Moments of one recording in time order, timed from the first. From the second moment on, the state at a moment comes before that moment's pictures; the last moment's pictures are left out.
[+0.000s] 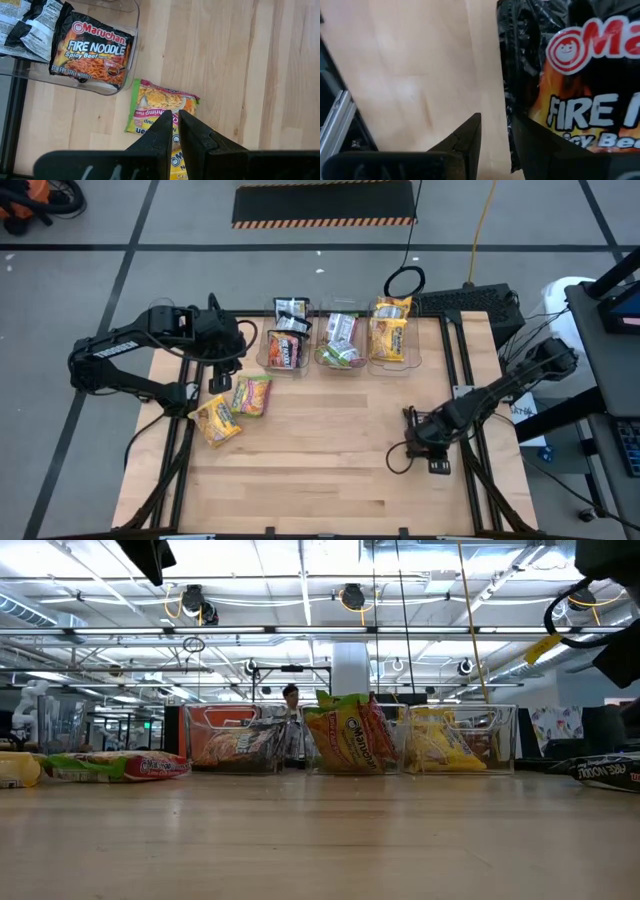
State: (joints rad) left arm 0.22 1.18 1.45 -1.41 0.06 0.08; right arm 0.49 1.21 0.54 -0.72 -0.41 0.66
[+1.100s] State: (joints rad) left arm 0.22 1.18 1.45 -1.41 0.06 0.07; right arm 0.60 1.21 0.54 -0.48 -0.31 0.89
